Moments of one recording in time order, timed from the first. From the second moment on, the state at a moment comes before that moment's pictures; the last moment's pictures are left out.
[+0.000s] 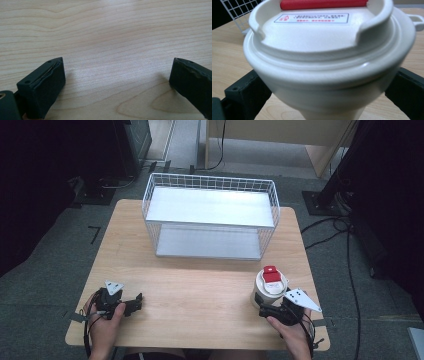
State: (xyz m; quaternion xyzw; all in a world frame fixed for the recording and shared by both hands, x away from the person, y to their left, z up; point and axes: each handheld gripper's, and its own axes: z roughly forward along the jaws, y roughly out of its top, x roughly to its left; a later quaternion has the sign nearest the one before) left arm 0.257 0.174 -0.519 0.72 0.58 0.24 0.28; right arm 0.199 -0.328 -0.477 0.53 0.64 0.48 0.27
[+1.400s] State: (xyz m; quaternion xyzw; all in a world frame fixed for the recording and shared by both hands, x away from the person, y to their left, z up) left arm 0.257 0.174 -0.519 0.72 0.58 0.24 0.28; right arm 0.201 -0.303 -0.490 0.54 0.60 0.46 0.36
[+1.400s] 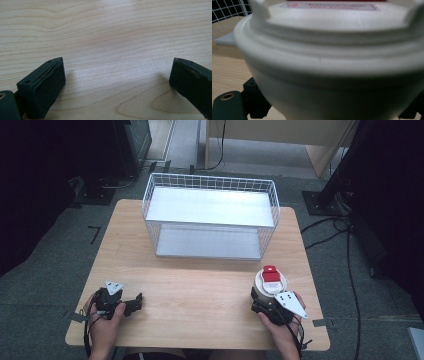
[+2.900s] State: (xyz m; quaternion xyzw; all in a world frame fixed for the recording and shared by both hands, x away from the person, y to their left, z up) left arm 0.257 0.174 -0.519 0.72 0.58 0.24 0.28; right arm 0.236 -0.261 -0.403 0.49 0.57 0.54 0.37
